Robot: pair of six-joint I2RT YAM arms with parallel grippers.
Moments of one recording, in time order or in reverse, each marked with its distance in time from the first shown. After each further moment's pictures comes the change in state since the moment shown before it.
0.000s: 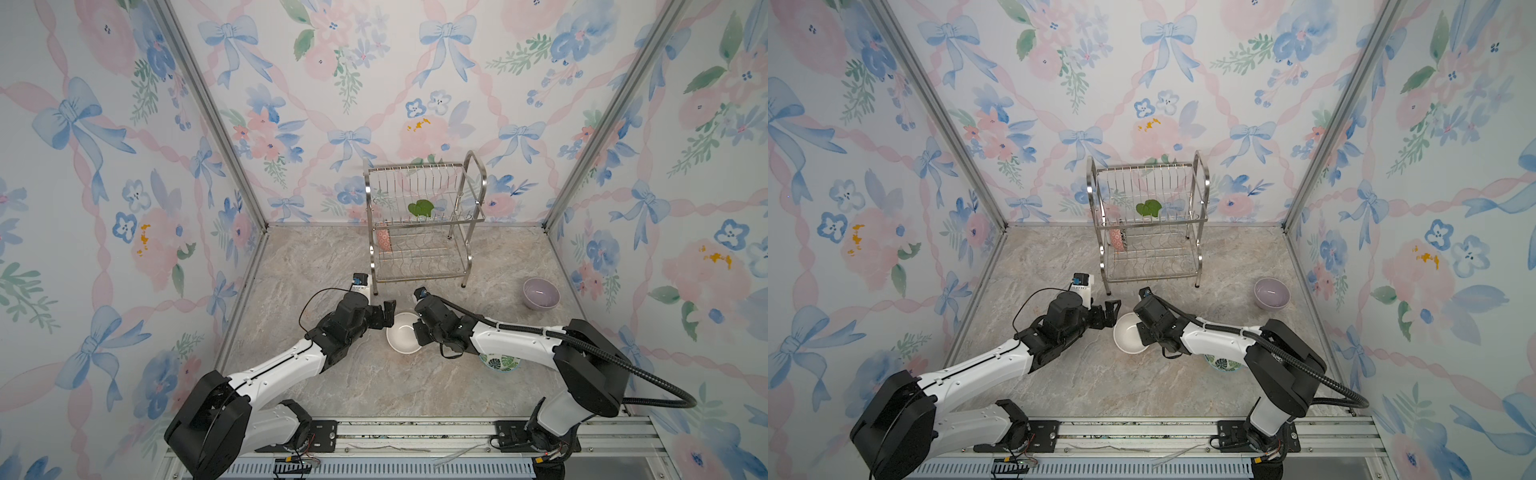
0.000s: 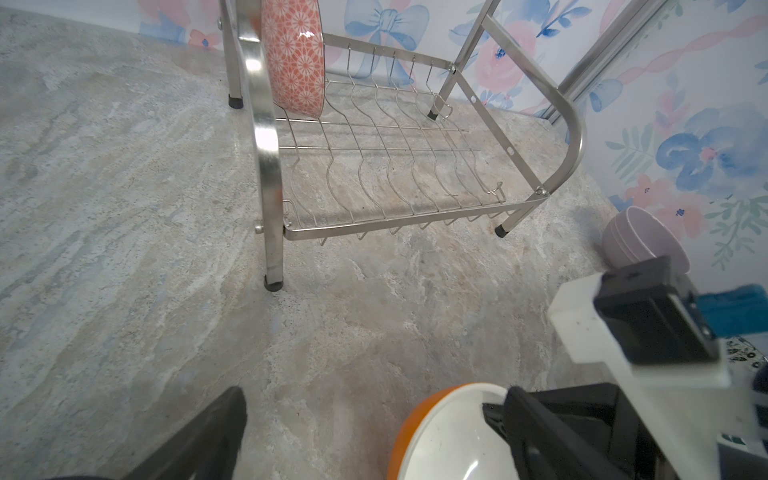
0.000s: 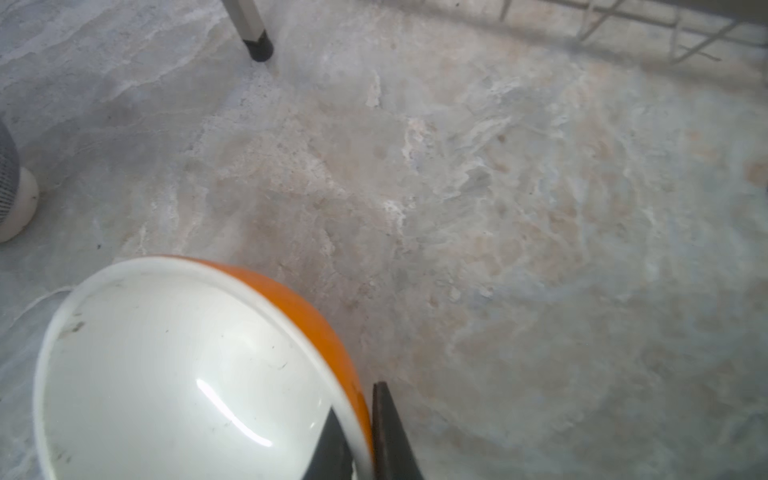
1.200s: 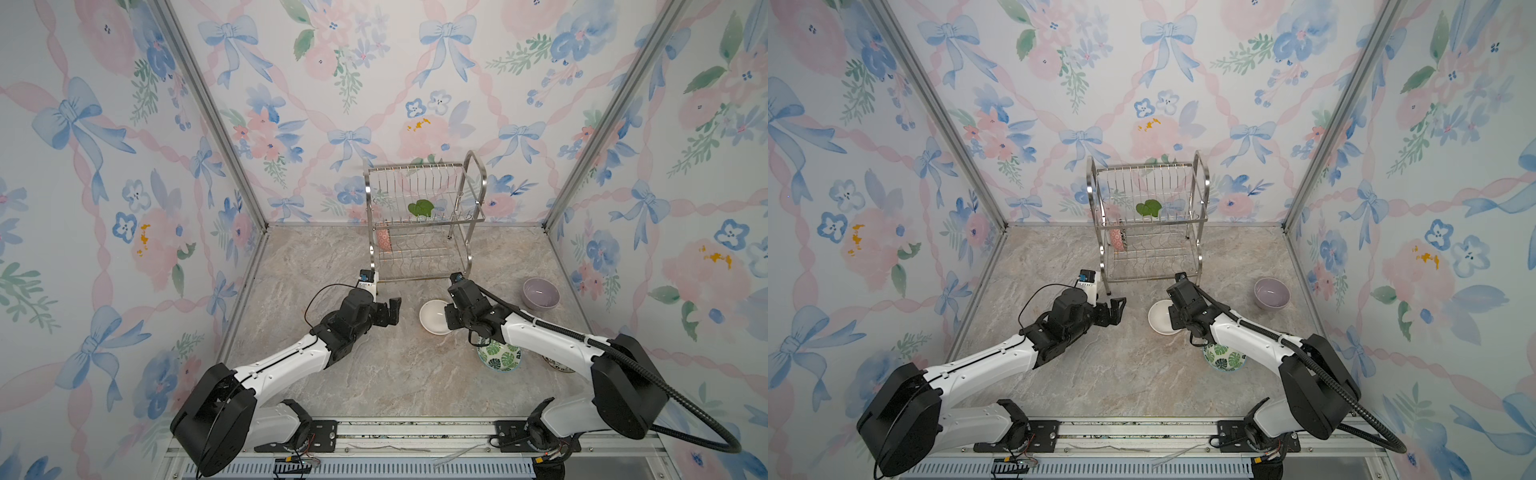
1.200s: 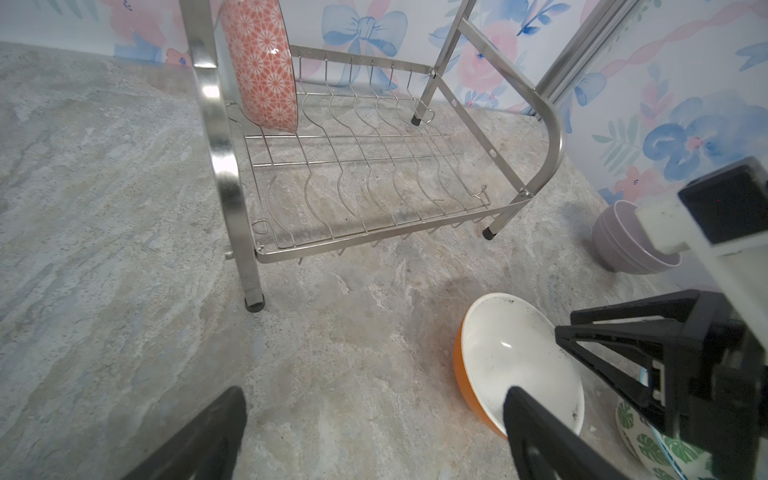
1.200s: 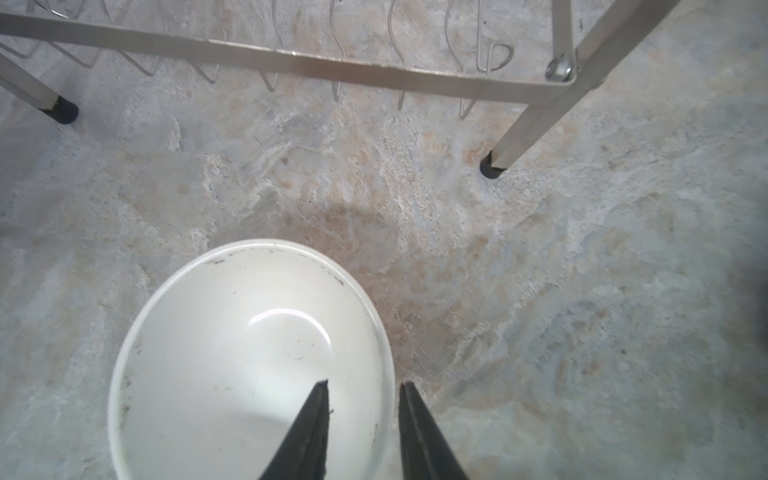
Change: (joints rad) left arm -0.021 0.041 0.040 0.016 0.000 0.036; right arm -0.176 -0.174 -0.020 -0.152 0.059 -0.065
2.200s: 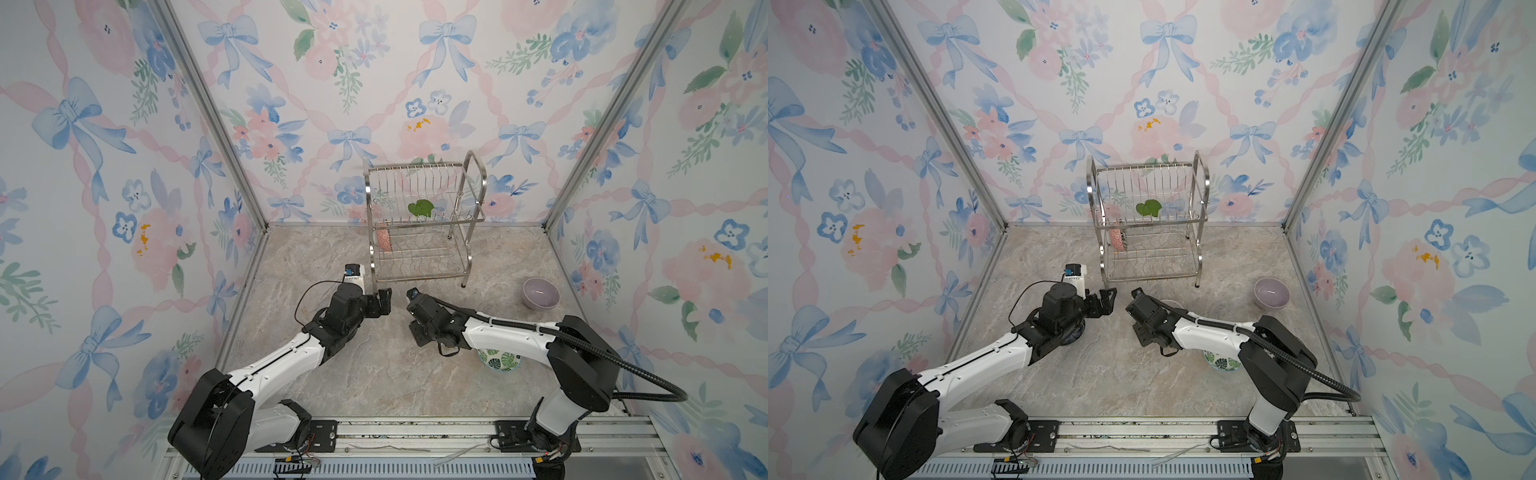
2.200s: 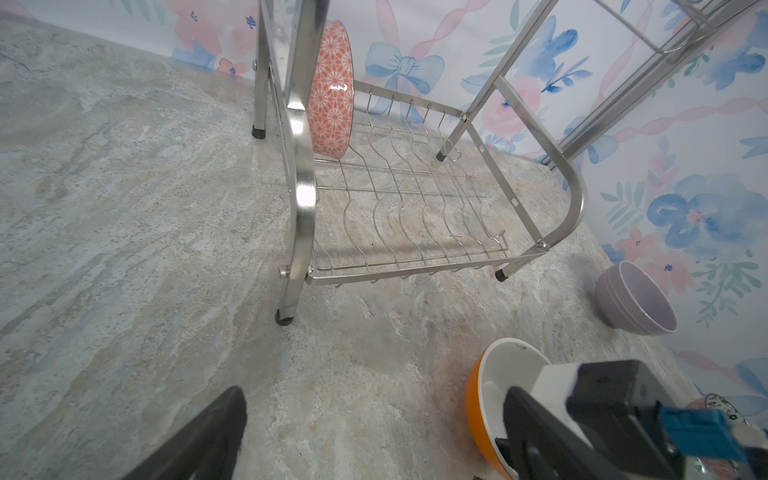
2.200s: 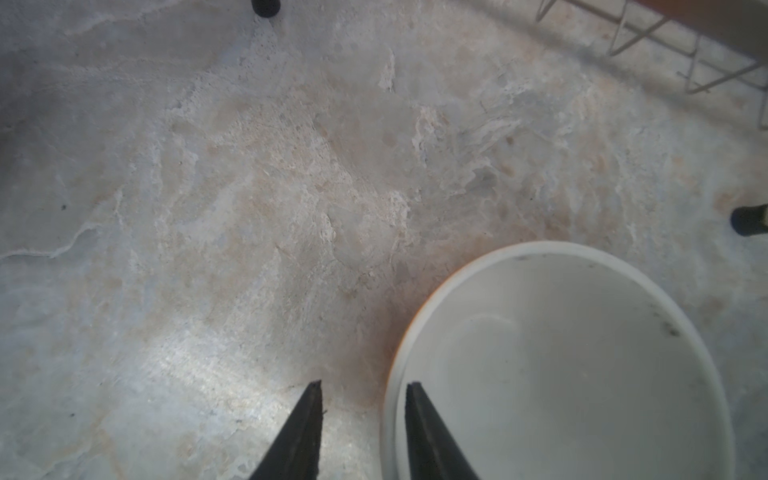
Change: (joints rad) left arm 0.100 -0.023 0.000 0.005 0.026 -0.089; right arm 0.238 0.263 0.149 0.006 -0.026 -0.016
